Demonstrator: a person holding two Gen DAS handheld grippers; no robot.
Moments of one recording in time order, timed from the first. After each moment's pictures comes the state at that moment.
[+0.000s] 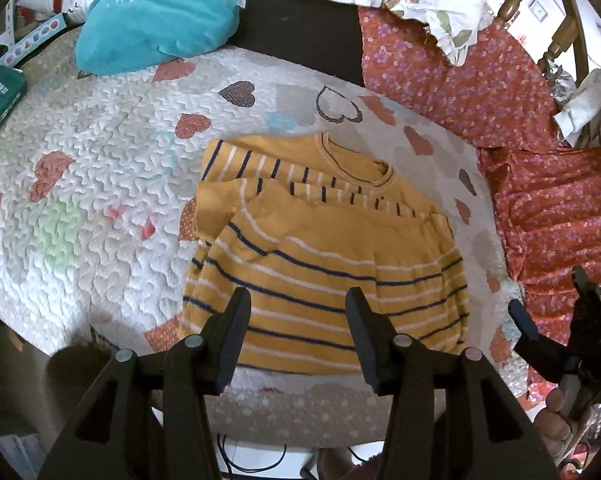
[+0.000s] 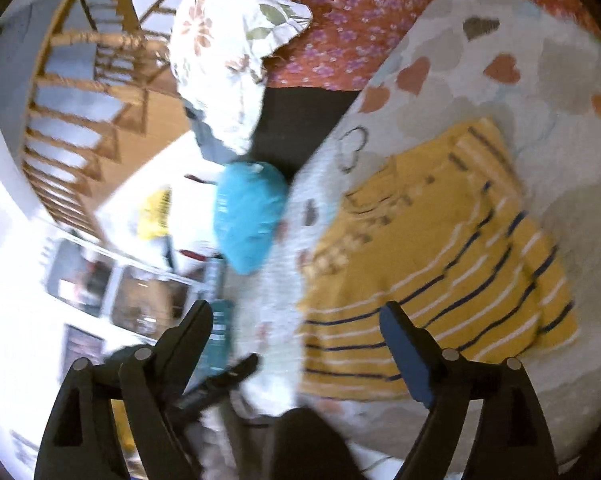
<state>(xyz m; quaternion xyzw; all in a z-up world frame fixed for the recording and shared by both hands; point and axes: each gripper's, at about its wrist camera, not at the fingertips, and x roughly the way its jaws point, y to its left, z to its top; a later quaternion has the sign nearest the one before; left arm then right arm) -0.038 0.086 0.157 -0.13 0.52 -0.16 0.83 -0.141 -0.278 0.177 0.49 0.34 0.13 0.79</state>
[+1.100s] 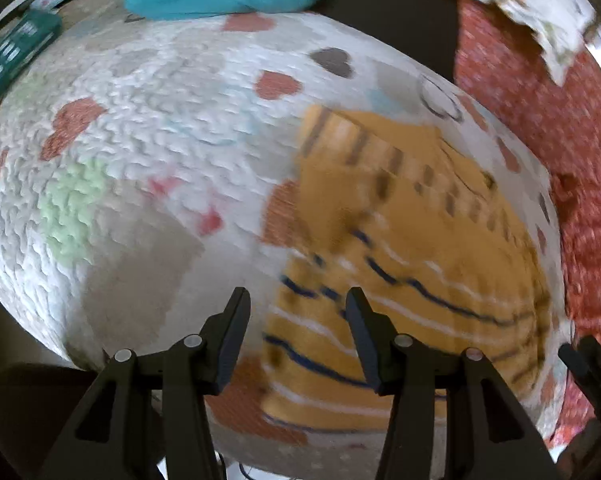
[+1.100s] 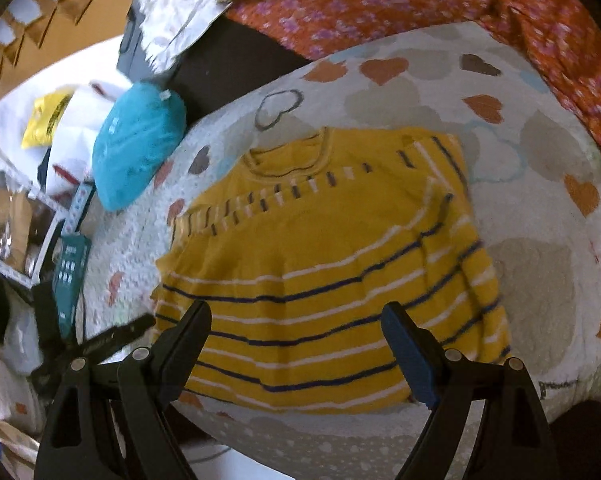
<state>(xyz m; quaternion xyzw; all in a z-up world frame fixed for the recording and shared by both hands) 0.023 0.139 0.058 -0.15 0.56 -0.07 0.81 -0.089 -0.218 0.148 0.23 0.48 -0.01 0.85</state>
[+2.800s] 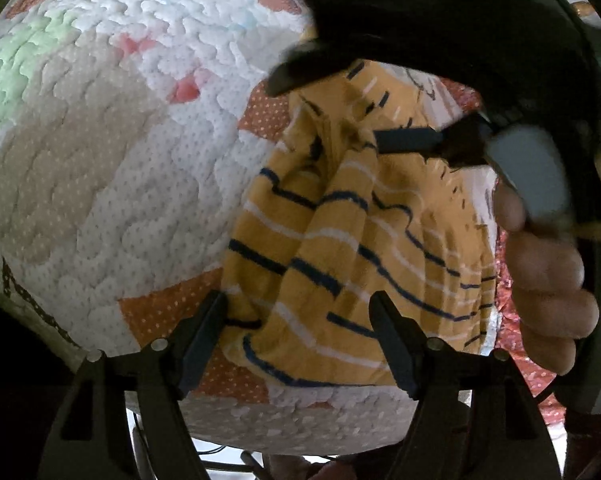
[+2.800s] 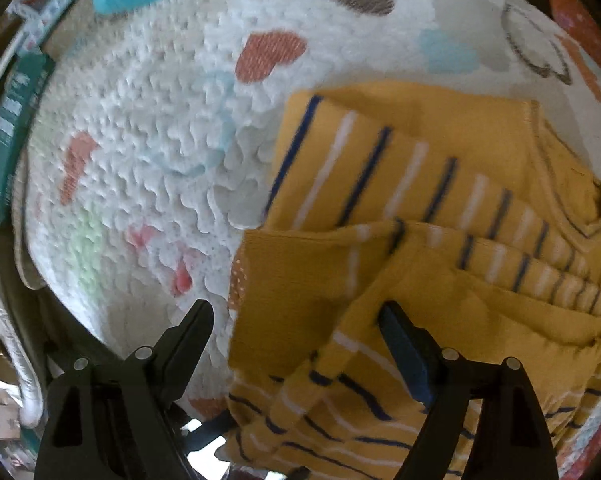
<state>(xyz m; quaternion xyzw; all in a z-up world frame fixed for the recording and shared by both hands) -0.017 0.122 0.009 -0.29 0.59 -0.17 0.73 0.120 0.017 0.034 0.00 0.72 0.07 0.69</state>
